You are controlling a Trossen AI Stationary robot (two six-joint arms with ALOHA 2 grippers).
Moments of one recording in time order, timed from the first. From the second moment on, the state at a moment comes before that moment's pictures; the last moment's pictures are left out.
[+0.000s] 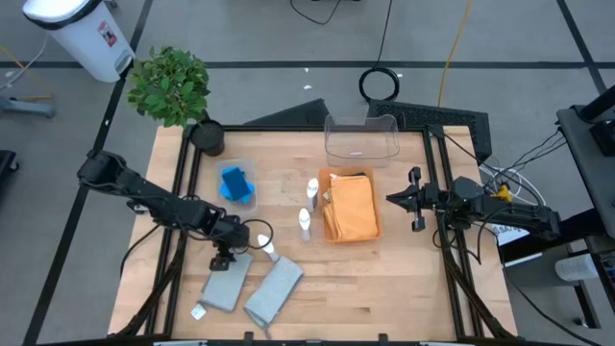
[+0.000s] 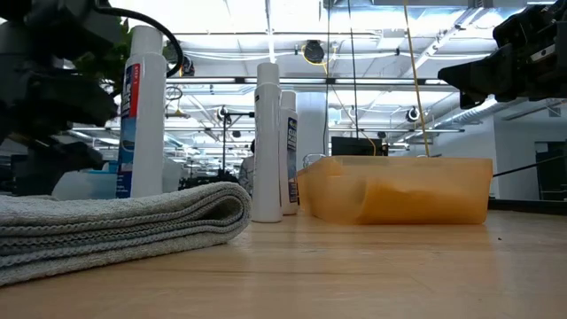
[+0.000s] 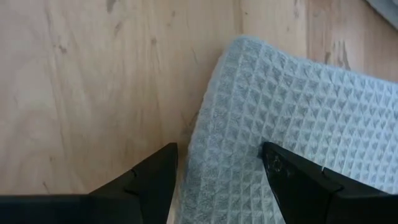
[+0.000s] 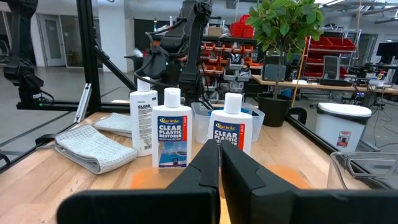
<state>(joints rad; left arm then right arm) -0.34 1.30 0.50 -0.50 0.27 -0.33 -0.16 0.01 0.02 0.07 -0.16 -0.04</state>
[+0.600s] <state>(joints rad) -0.35 1.29 0.50 -0.50 0.32 -0.35 -0.16 0.01 0.02 0.07 -0.16 -0.04</state>
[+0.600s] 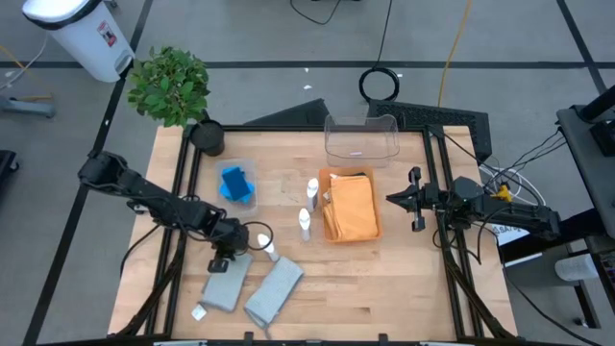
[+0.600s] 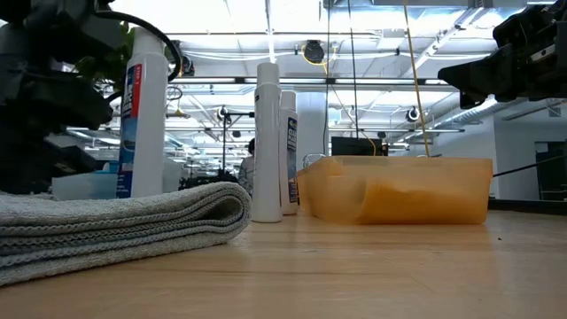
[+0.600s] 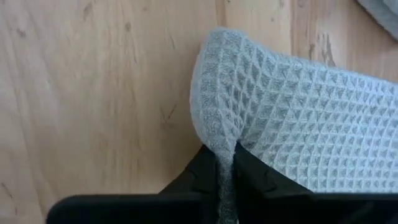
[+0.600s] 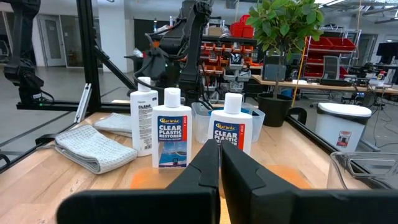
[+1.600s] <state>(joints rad) -0.73 1.05 1.11 -0.62 -0.29 -0.31 -0.16 0.01 0.02 0.07 -0.16 -0.04</state>
